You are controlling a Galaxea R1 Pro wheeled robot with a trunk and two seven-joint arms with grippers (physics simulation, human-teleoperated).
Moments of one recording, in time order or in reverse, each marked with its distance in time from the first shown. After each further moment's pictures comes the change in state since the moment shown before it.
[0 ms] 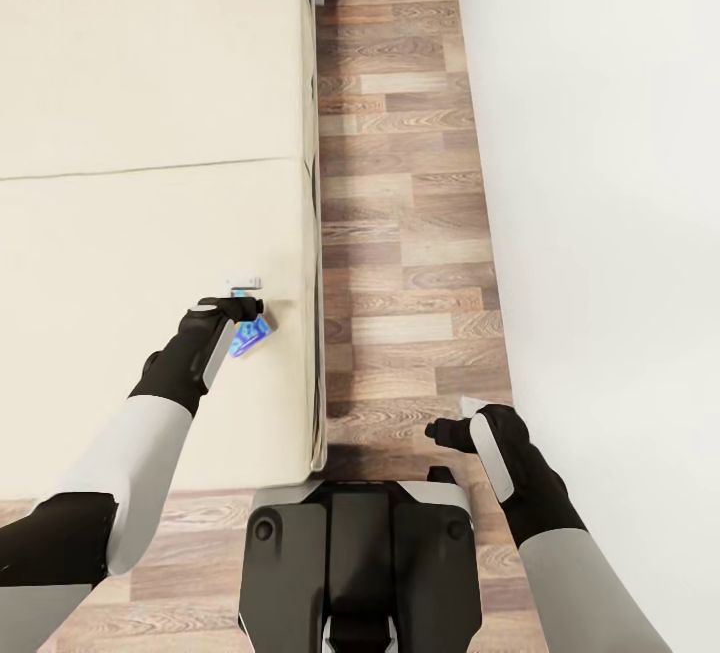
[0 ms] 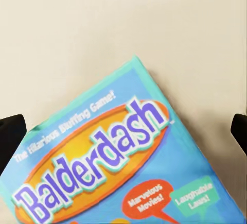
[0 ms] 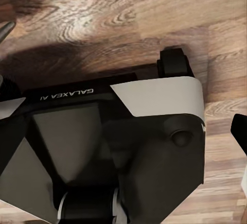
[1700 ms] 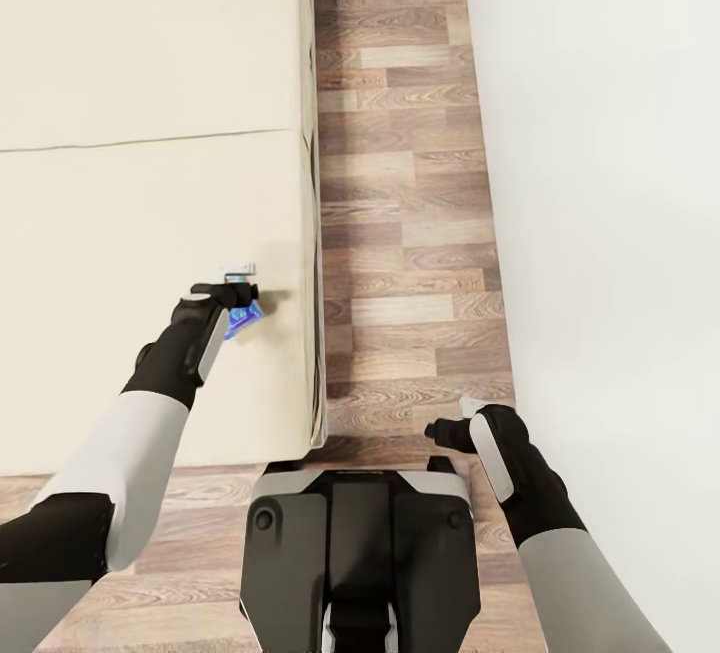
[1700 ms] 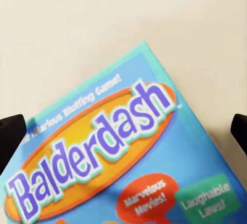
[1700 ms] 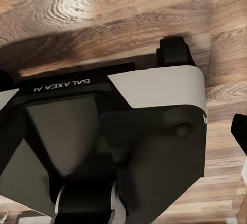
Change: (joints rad) left arm -0.009 0.004 0.007 -0.073 -0.016 0.009 0.008; right arm 0.000 0.001 0.000 0.001 0.000 0.001 0.000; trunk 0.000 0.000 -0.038
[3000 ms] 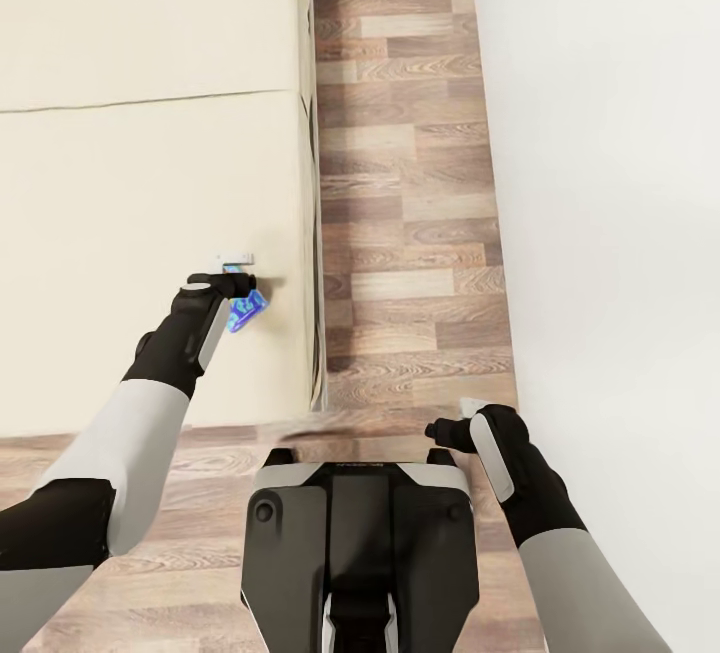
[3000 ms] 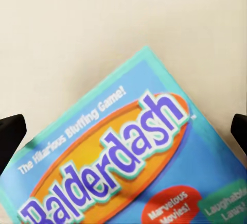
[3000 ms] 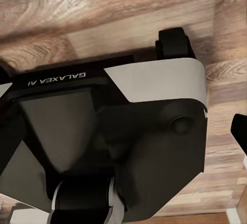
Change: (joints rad) left arm -0.042 0.000 -0.009 0.022 0.001 -0.004 0.031; right arm 0.000 -0.001 0.000 0.000 0.000 -0.001 0.000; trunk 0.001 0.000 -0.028
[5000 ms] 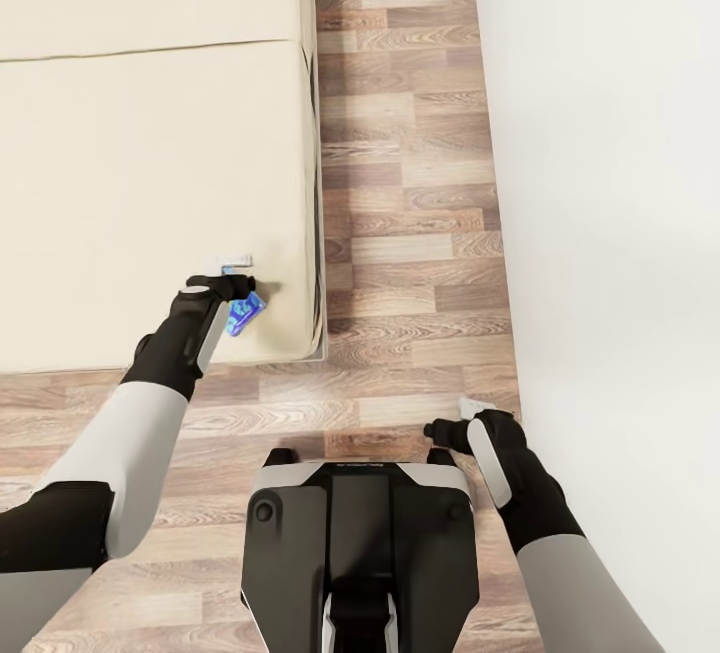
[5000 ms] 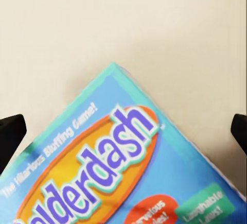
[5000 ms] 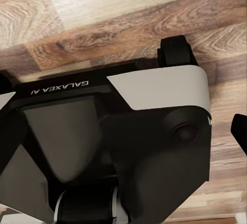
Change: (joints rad) left arm 0.009 0.004 0.004 0.001 0.004 -0.016 -0.005; right arm 0.016 0.009 0.003 0.000 0.004 -0.060 0.001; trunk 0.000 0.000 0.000
